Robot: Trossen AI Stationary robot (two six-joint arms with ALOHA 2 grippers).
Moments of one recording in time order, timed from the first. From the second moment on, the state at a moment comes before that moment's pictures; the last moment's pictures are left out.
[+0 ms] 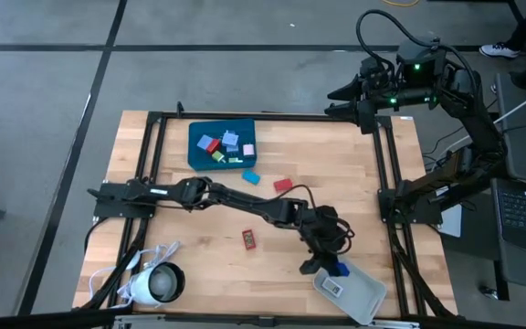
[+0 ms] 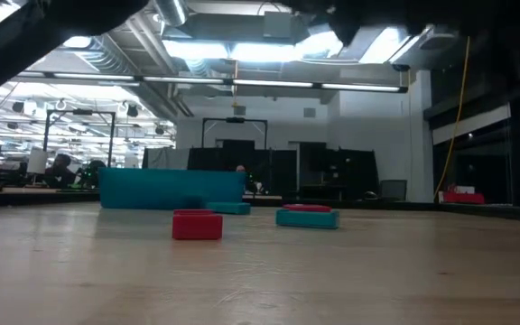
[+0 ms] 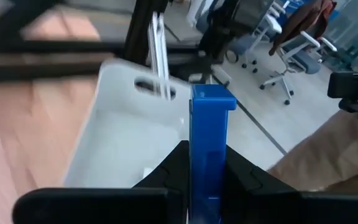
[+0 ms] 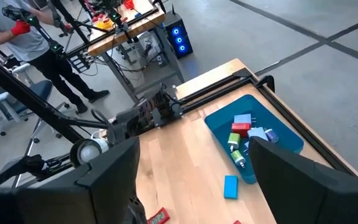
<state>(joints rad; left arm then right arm) -0.17 2.58 2.35 -0.21 0.62 -0.18 -0.36 1.40 2.13 -1.14 -0.28 0.28</state>
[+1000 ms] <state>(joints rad) -0.11 2.54 2.36 -0.25 0.52 -0.11 -0.36 1.40 2.13 -1.14 -0.28 0.28</state>
